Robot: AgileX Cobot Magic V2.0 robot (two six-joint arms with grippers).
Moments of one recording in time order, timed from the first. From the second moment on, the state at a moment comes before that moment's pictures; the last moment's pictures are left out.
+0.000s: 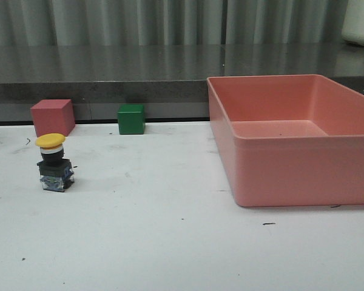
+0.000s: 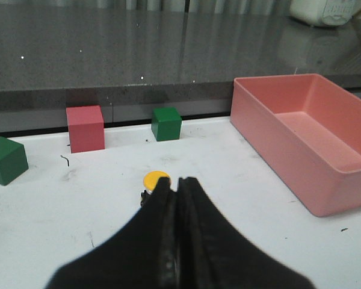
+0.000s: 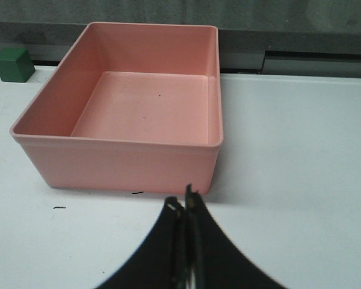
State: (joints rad) left arm -0.35 0.19 -0.41 0.00 0.47 -0.09; right arm 0.13 0.09 -0.39 -0.07 0.69 0.12
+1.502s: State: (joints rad) left arm -0.01 0.00 0.01 0.00 0.20 -0.09; right arm 0.13 0.09 -0.39 -0.08 0.69 0.12
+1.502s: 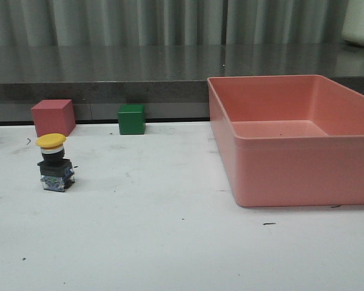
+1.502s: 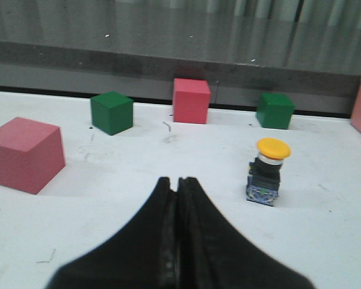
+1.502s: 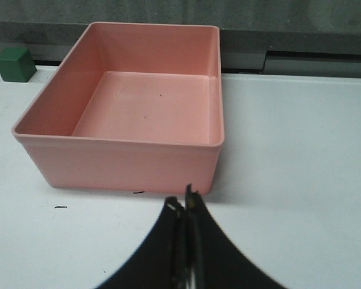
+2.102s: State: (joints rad) left arm 0.07 0.00 0.01 0.00 0.18 -0.09; right arm 0.13 0.09 -0.39 -0.08 0.69 0.12
